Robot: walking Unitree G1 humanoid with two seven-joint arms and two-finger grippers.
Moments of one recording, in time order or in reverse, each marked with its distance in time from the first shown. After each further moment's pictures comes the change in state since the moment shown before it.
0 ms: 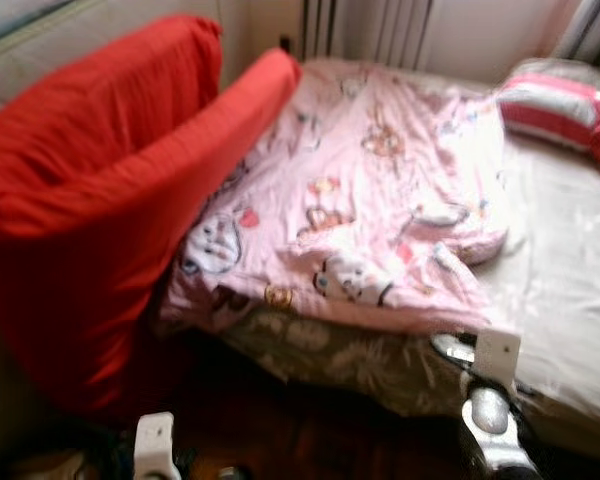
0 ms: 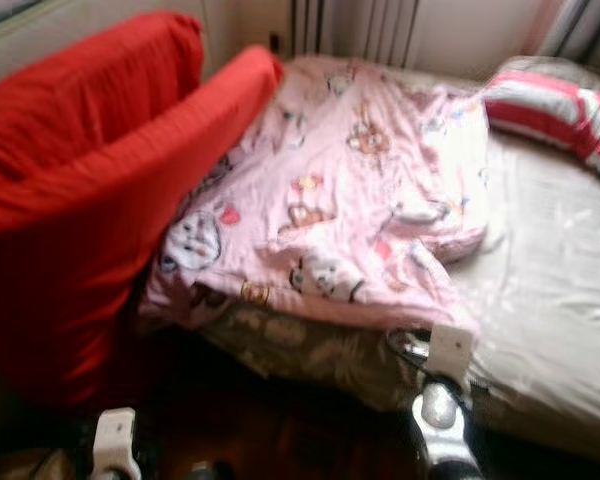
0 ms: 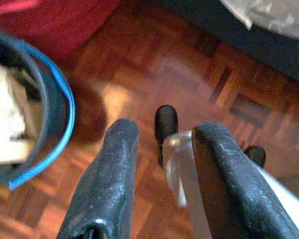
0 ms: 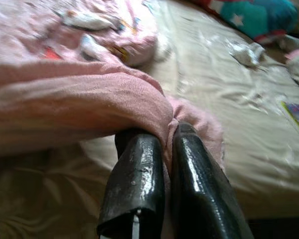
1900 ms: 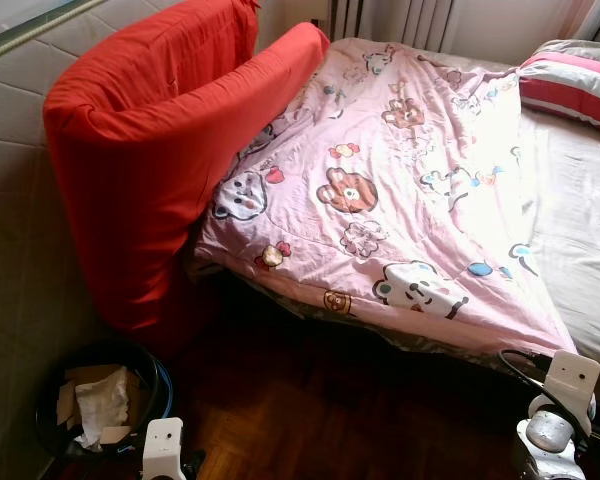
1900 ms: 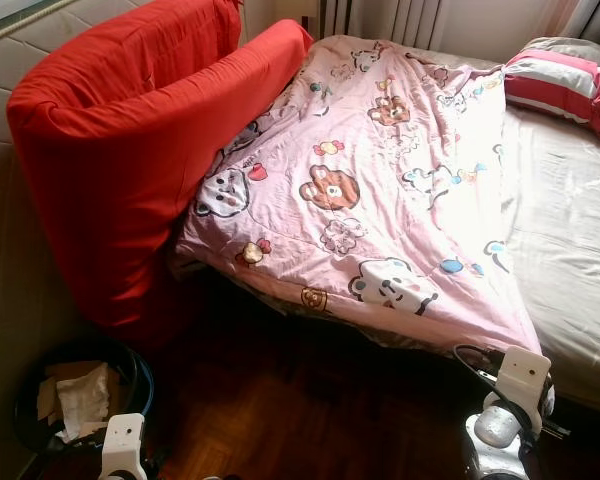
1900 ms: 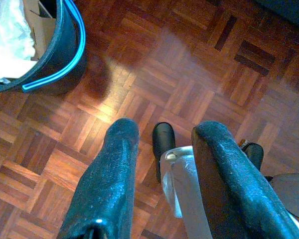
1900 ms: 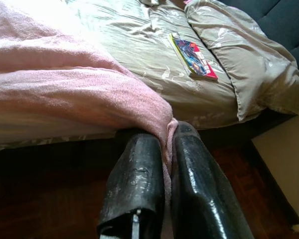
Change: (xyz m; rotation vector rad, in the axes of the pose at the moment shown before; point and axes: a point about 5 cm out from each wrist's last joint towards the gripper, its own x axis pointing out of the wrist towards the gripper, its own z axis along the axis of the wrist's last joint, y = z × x) left arm 0.001 -0.005 0.002 0.046 -0.006 -0.021; right arm 0.005 -0.064 -0.022 -0.067 0.165 -0.318
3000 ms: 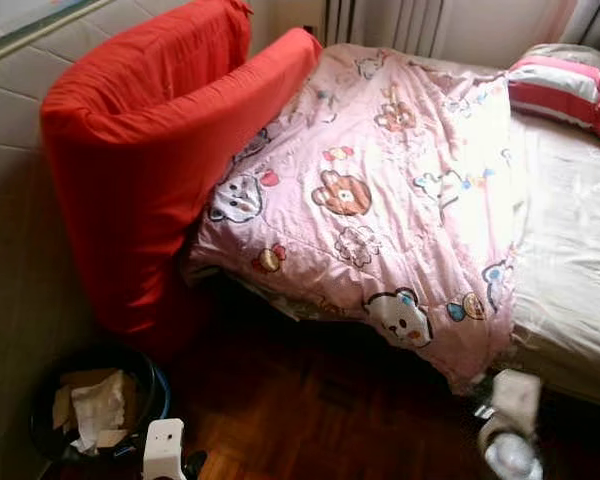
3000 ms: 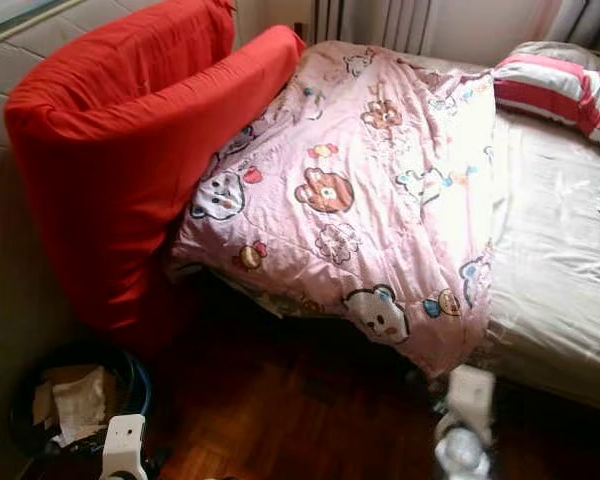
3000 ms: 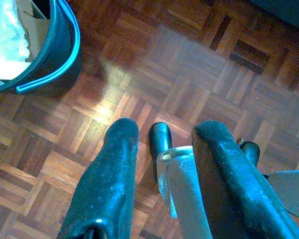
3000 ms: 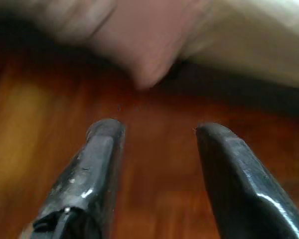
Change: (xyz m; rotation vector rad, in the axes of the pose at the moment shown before) left arm 0.000 -0.001 -0.001 -0.003 0.007 -0.008; right arm -0.061 0.043 -0.079 -0.158 0.326 0.538
